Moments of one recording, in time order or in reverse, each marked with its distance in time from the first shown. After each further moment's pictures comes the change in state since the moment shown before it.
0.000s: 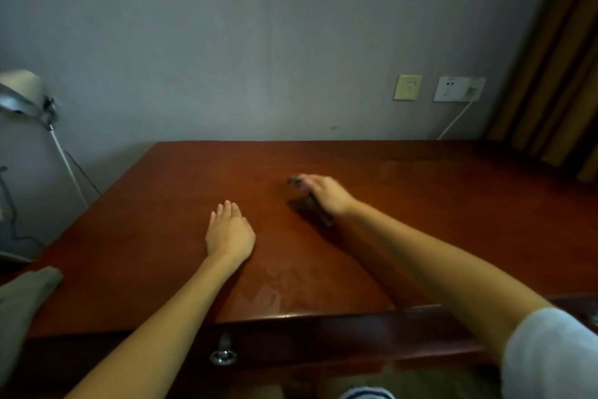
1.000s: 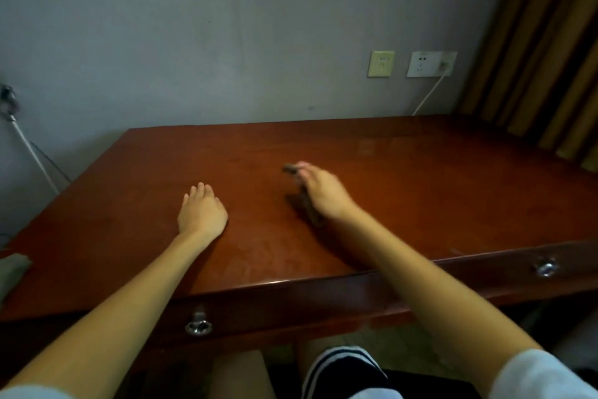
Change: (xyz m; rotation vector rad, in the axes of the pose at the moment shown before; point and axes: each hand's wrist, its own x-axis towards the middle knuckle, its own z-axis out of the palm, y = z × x) left_hand 0.004 -0.003 0.003 0.012 -0.002 0.005; right_hand -0.082 -0.011 -0.007 0.012 0.217 0.053
